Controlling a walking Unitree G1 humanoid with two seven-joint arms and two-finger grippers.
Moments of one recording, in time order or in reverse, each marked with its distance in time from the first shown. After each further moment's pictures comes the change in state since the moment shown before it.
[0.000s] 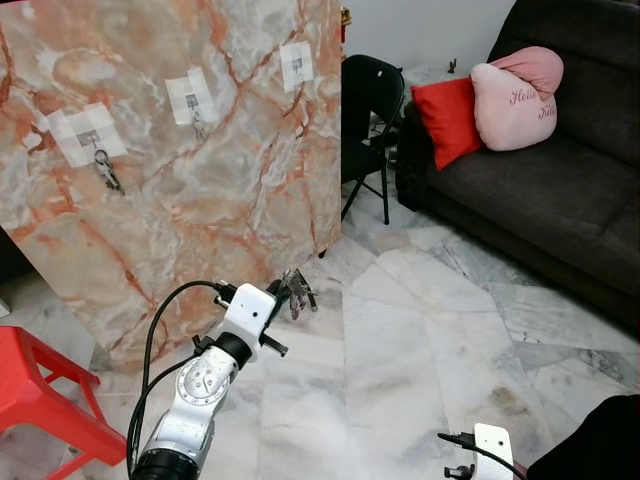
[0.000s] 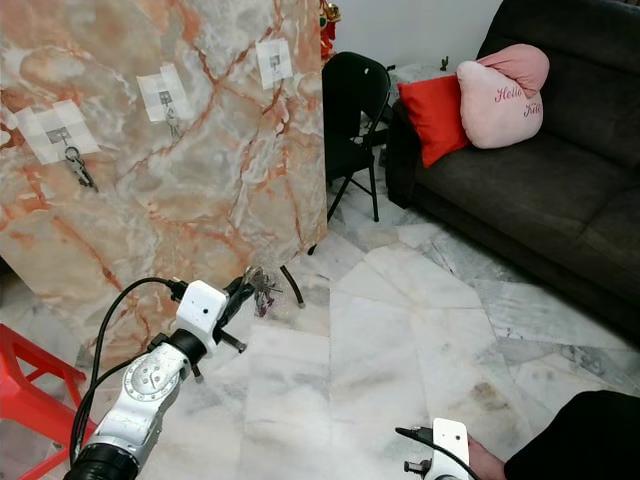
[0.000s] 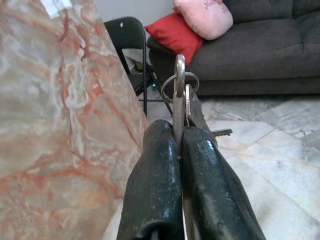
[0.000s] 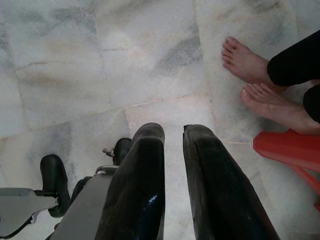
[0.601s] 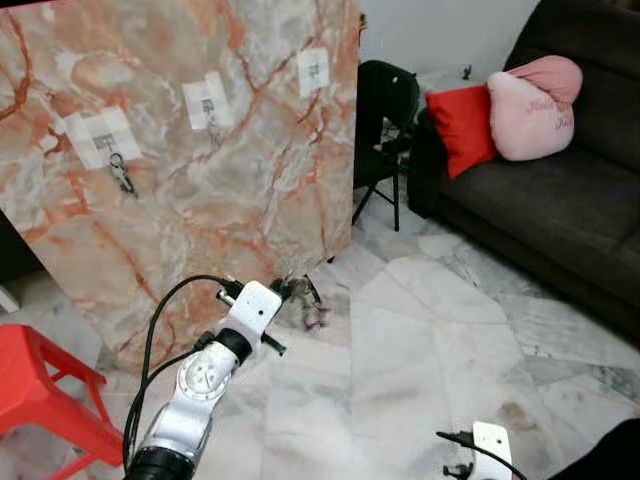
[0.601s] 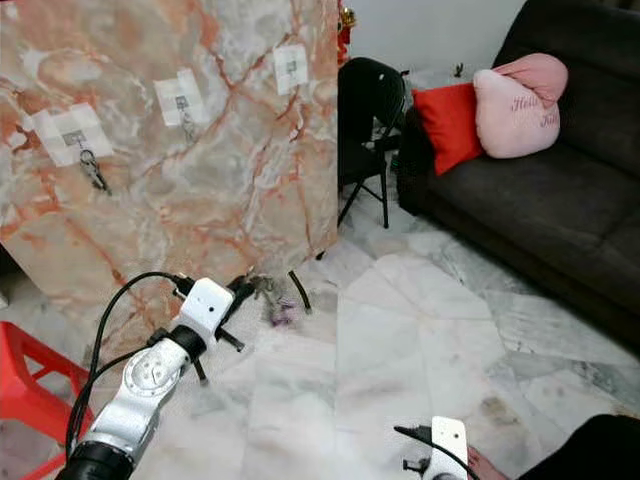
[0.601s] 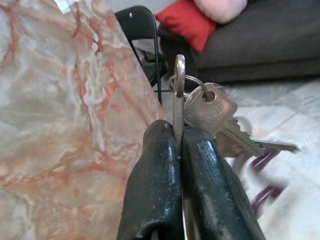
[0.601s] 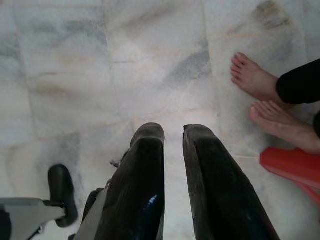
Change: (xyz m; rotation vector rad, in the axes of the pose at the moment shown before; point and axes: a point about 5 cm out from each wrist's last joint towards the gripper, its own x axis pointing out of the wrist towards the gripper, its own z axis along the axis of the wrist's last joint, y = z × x) left arm 0.000 0.002 0.000 0.077 0.053 0.003; right arm 0.001 0.006 0.004 -0.006 -0.010 0.012
